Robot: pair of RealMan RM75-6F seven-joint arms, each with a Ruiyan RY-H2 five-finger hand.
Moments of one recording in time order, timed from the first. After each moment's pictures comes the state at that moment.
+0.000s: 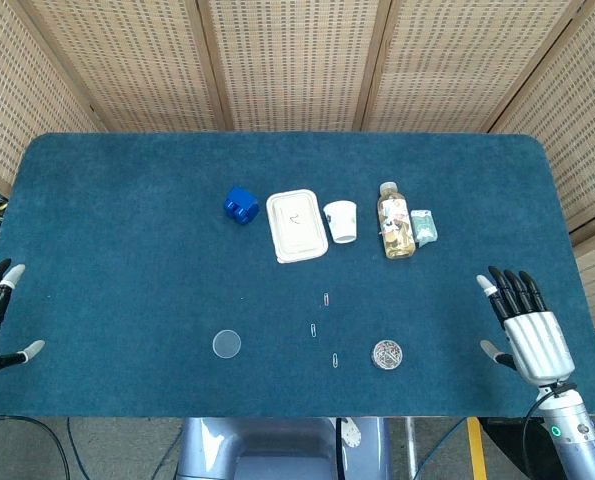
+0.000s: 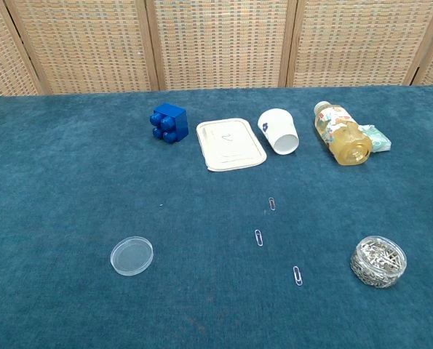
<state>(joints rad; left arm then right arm) -0.11 -1.01 -0.06 -1.77 1.44 1.47 0.13 0.27 -1.22 -0.08 -1.48 -1.55 1.58 -0.13</state>
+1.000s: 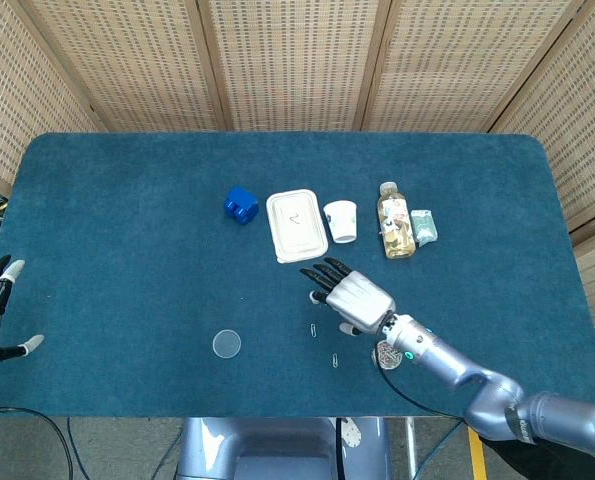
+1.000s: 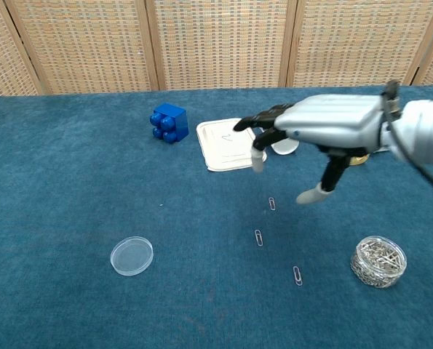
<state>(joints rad) -0.14 -1.03 -0.08 -1.74 1.37 1.41 0.13 0.82 -1.40 0.11 -1.52 -1.57 0.84 -0.19</state>
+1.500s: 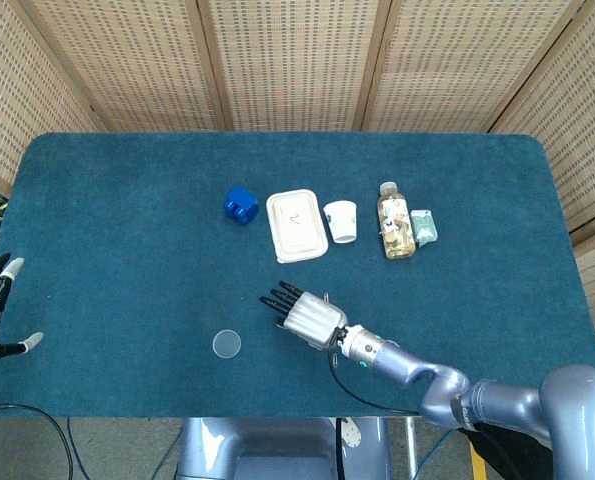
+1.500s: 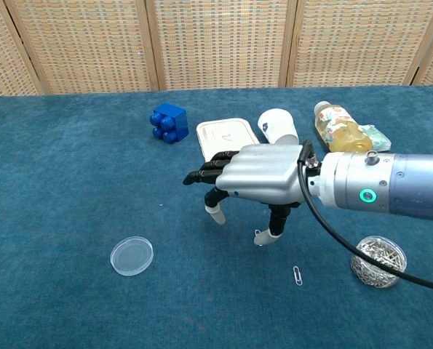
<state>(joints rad) -0.15 -1.03 -0.09 -1.74 1.35 1.39 0.12 0.93 -1.61 0.07 -1.34 -1.61 0.76 -0.30</state>
